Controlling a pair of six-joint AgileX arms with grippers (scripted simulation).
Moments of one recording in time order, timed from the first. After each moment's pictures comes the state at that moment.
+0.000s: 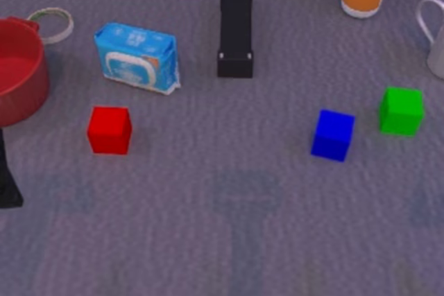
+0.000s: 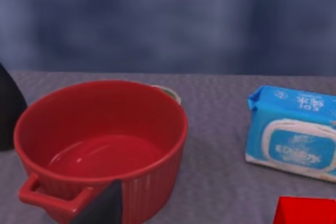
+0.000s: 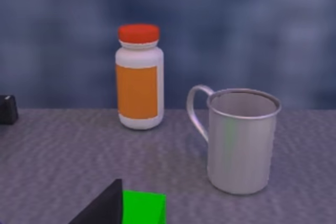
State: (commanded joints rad) left arm -0.03 0.22 0.22 -0.14 0.00 -0.02; right arm 0.00 0.00 0.00 0.00 0.00 0.00
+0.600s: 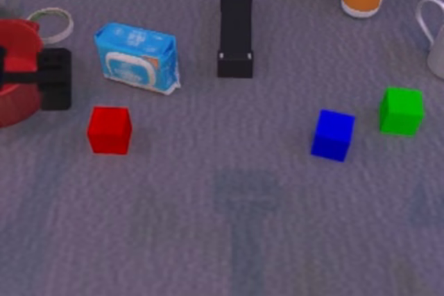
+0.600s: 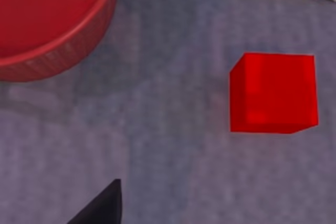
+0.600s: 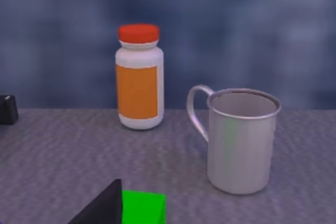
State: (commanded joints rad) left arm -0.15 1.27 1.03 -0.71 0.00 -0.10; right arm 0.00 0.00 0.00 0.00 0.00 0.00
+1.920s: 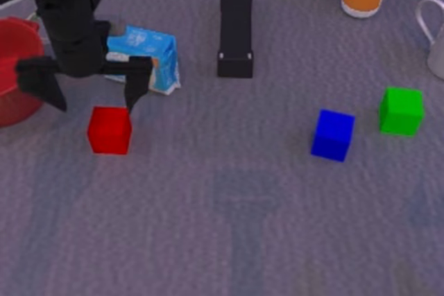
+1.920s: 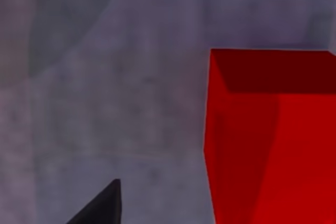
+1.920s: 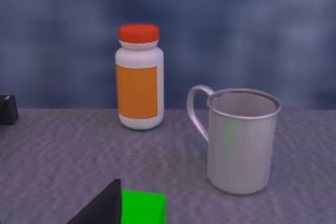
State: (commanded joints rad) left arm -0.25 2.17 1.75 -1.16 0.00 -0.18; right arm 0.00 0.00 0.00 0.00 0.00 0.00
